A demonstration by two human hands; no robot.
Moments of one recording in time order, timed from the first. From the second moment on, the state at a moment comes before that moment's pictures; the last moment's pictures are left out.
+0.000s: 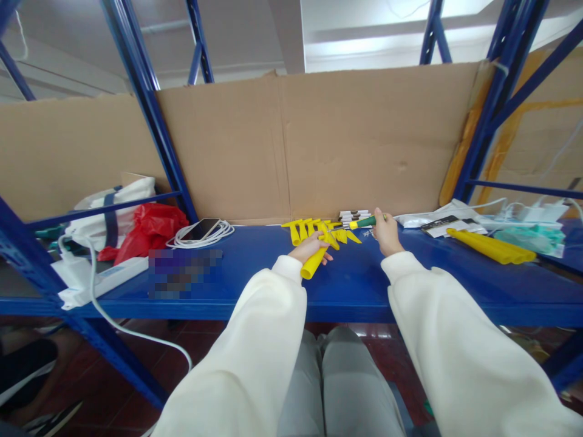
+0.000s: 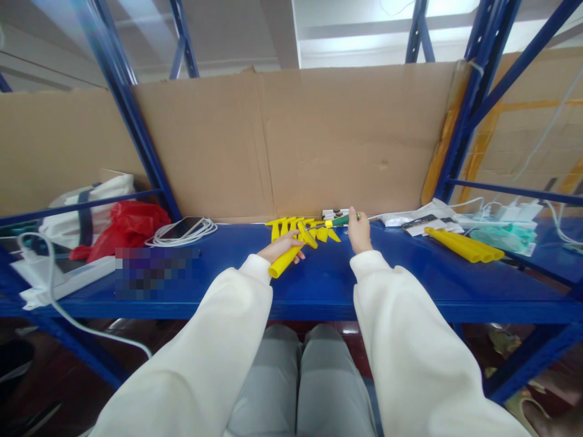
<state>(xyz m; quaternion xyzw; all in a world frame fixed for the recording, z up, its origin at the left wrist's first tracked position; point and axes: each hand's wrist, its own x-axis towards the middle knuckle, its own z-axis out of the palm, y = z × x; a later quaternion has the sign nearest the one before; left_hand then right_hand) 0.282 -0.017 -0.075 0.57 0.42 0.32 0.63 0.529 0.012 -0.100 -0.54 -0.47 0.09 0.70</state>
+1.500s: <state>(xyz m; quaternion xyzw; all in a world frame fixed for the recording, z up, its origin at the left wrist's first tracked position) 0.280 -0.008 -0.074 0.52 0.43 0.32 0.66 0.505 -0.021 -0.074 -0.36 -0.42 0.38 0.74</state>
